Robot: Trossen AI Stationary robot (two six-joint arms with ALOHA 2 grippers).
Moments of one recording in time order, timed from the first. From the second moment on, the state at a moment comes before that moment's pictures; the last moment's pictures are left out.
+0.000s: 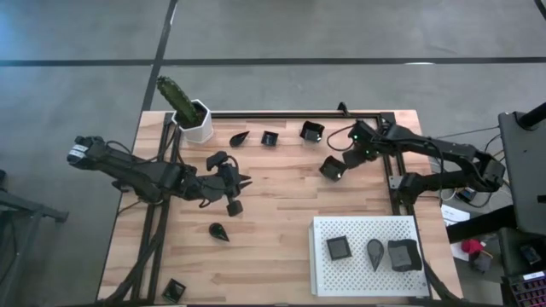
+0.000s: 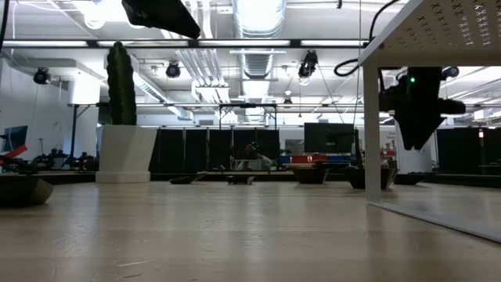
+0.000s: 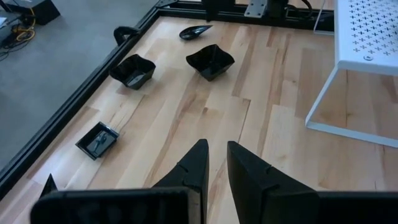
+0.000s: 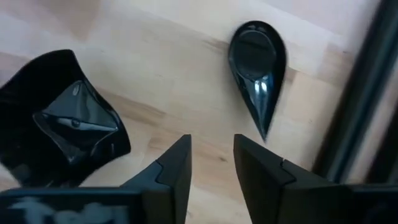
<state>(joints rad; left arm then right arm) -0.28 1.19 1.03 -0.46 -0.57 -0.32 -0.59 1.14 0.71 -0.92 0.19 0.62</state>
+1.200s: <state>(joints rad) -0.28 1.19 1.03 -0.46 -0.57 -0.34 -0.61 1.14 0.46 -0.55 0.36 0.56</state>
